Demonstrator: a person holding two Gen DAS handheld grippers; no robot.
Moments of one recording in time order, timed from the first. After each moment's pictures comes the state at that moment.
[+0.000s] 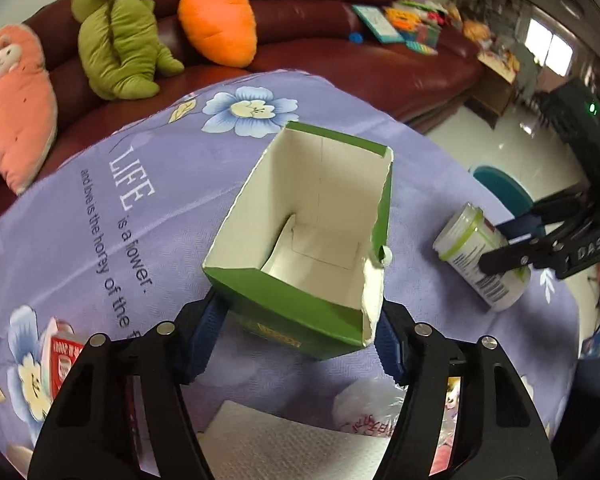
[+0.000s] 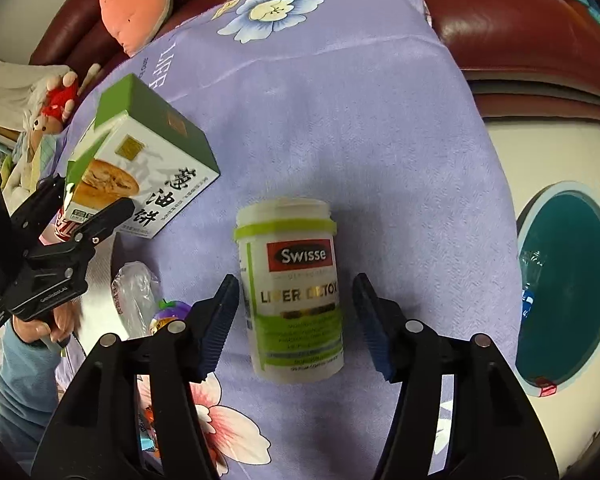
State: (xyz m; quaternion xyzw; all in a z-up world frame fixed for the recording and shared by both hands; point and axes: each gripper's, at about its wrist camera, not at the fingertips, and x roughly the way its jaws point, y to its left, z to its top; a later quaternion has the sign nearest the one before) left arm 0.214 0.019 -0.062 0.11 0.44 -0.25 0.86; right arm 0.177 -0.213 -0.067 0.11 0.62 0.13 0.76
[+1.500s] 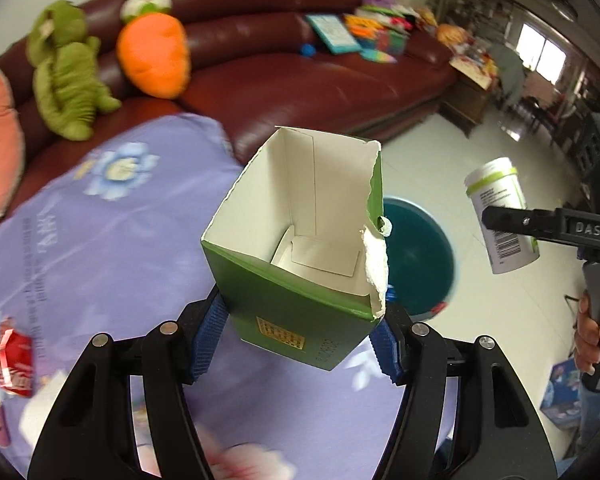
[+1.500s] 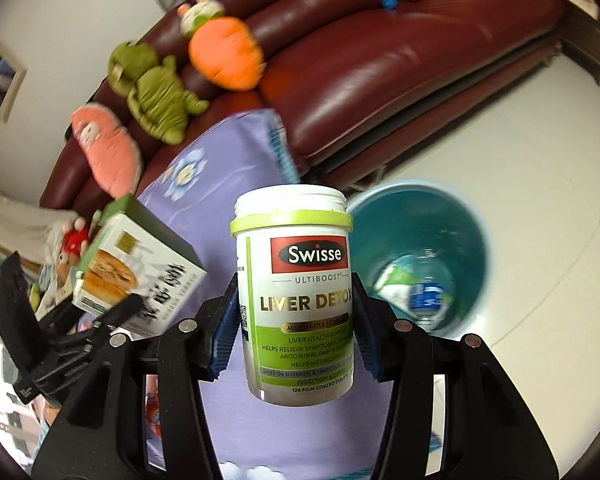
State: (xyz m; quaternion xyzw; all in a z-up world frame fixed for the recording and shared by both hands) left arm 0.126 -0.203 0.009 0.10 0.45 -0.27 0.85; right arm 0.048 -0.452 0.010 0.27 0.45 0.03 0.85
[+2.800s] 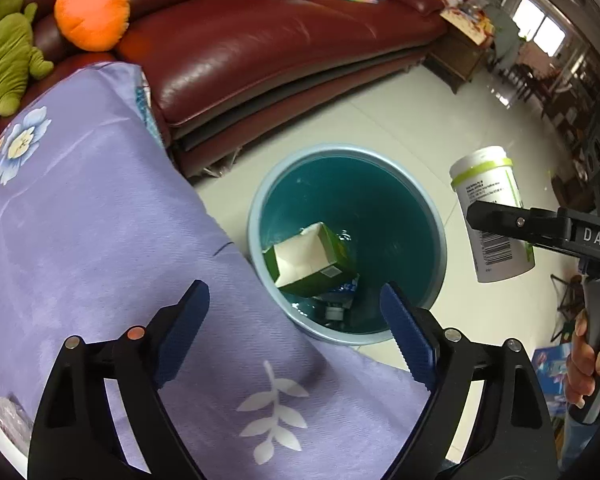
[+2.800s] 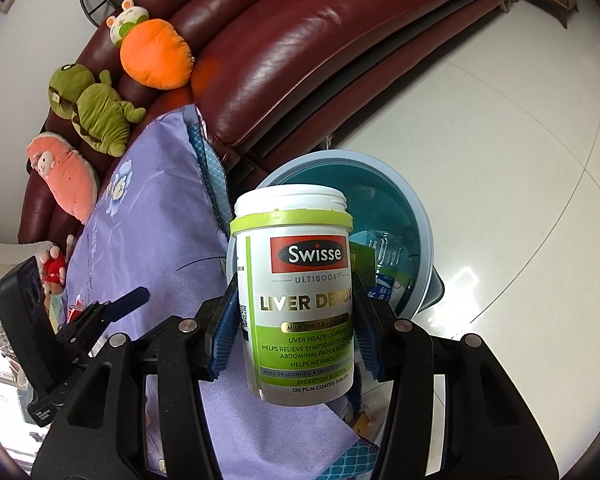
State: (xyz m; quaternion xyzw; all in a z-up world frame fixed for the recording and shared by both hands) left arm 0.153 -0.307 -0.074 0.11 0.53 -0.29 0.79; right arm 0.057 -0.528 -0.063 0.32 0.50 -0.02 0.81
